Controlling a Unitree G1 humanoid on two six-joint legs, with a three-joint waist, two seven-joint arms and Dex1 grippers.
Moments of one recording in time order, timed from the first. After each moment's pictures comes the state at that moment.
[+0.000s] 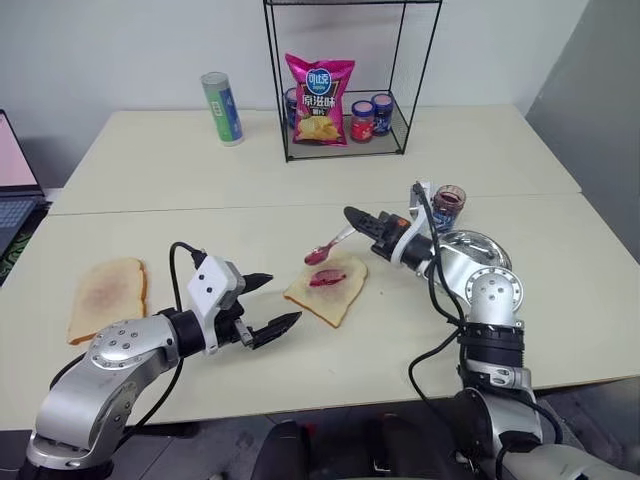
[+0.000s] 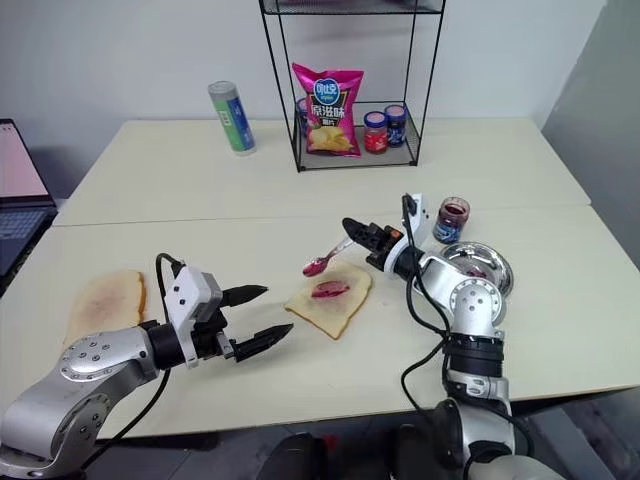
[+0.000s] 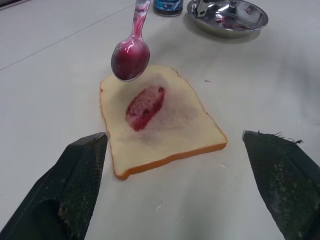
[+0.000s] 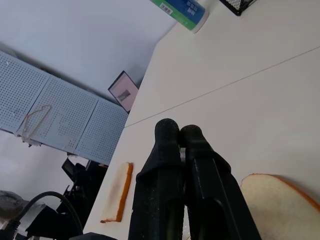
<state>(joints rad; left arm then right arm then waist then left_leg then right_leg) 0.03 0.73 0.15 -0.58 -0.55 0.65 -0.73 -0.64 0.03 -0.28 0.05 0.89 1.04 0.15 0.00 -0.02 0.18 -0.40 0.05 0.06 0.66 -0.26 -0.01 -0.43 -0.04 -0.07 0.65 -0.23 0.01</state>
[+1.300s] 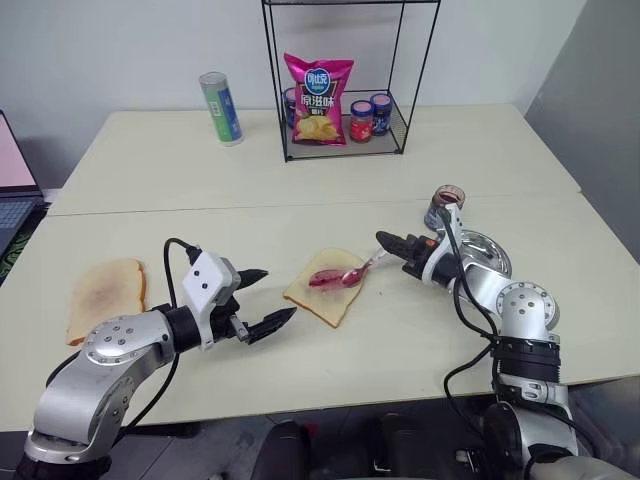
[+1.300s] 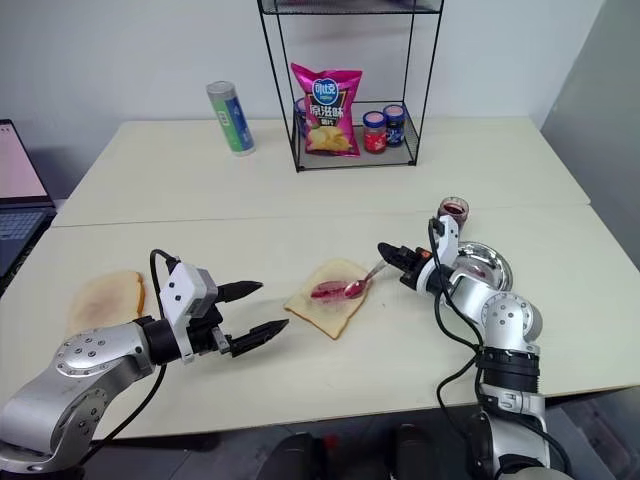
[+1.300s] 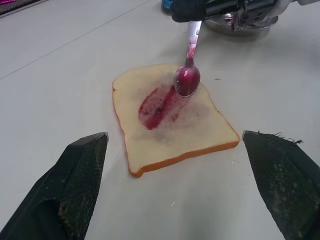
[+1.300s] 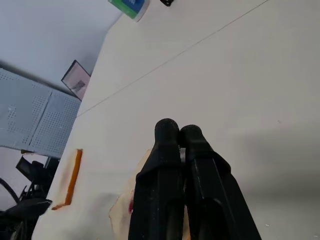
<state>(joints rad) 0.01 0.73 0.16 -0.55 -0.53 0.62 -0.75 -0.58 -0.10 -0.33 0.03 0.95 1.11 0.12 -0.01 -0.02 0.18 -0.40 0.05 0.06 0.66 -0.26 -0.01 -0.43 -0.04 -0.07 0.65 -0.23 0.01</state>
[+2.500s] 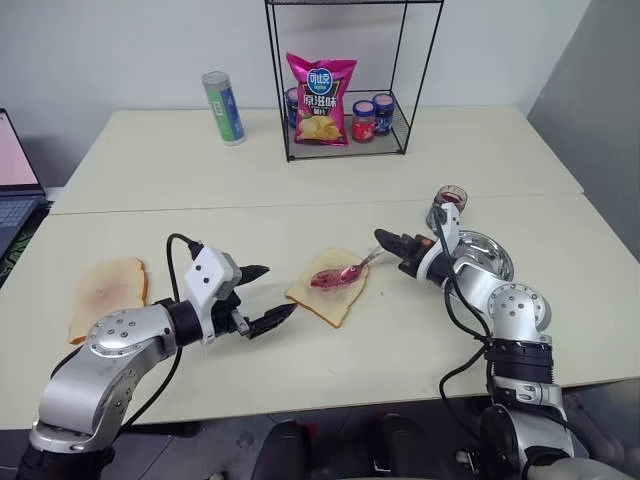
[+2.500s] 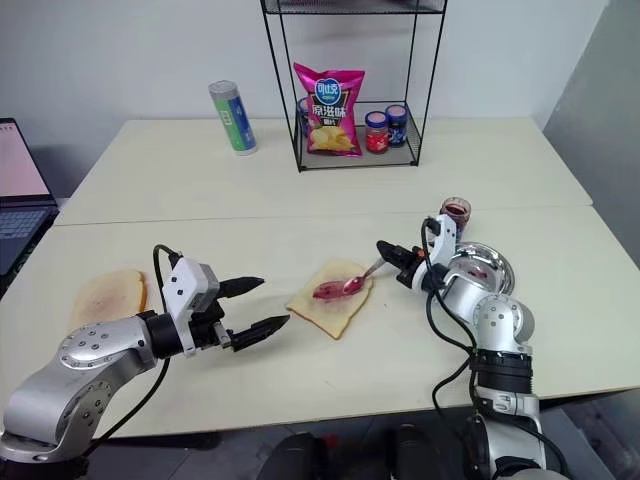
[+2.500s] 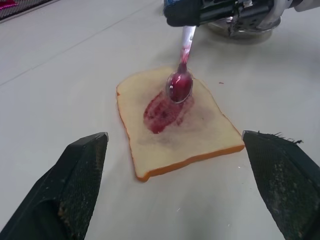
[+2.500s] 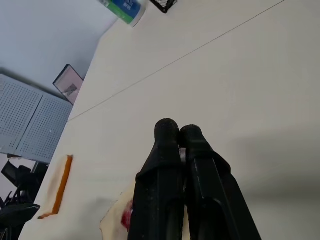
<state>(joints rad) -0.03 0.73 0.13 -0.50 -0.52 0.61 -0.77 -0.54 -0.14 -0.28 0.03 0.87 1.02 0.15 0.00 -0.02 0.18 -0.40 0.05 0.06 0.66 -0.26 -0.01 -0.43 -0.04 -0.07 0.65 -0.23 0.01</state>
